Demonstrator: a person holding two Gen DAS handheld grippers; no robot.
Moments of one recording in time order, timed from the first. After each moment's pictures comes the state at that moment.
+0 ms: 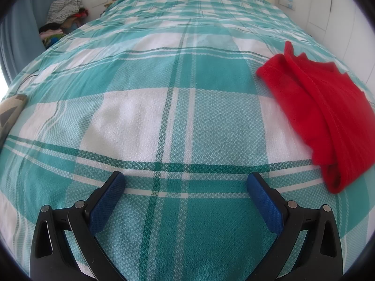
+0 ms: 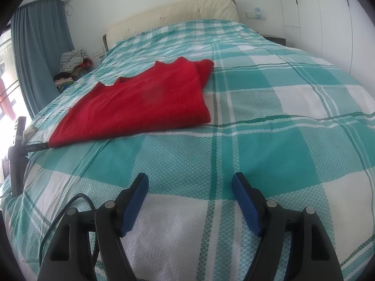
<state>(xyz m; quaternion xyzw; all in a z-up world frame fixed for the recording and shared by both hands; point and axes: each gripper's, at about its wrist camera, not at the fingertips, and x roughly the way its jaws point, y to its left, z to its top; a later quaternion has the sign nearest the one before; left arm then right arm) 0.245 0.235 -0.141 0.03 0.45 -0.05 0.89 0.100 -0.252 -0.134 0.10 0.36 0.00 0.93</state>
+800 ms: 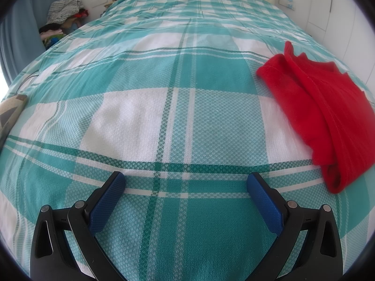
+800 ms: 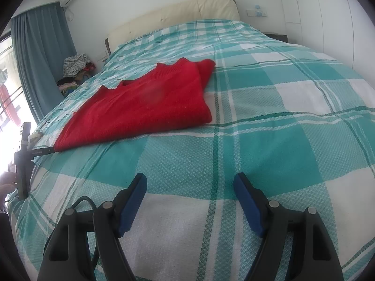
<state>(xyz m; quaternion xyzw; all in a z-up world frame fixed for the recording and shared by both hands) 0.246 0.235 -0.142 0.03 0.45 -0.05 0.89 0.099 -0.258 -0.135 0.12 0.36 0.02 0.93</state>
